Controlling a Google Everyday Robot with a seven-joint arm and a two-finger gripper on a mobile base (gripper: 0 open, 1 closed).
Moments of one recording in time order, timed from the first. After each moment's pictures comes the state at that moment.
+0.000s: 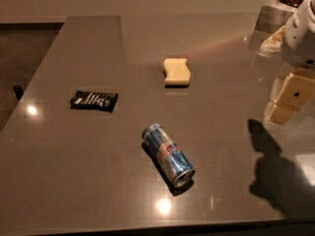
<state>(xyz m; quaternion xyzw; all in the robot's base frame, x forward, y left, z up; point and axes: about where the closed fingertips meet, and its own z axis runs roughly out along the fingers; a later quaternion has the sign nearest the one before) 0.438 -0.217 0.976 -0.60 0.78 -0.03 0.16</state>
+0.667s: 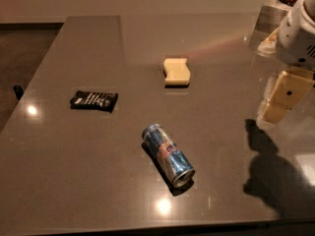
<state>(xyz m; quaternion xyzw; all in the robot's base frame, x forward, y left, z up) 0.439 -0.209 0.975 -0.59 0.79 -0.03 0.15</state>
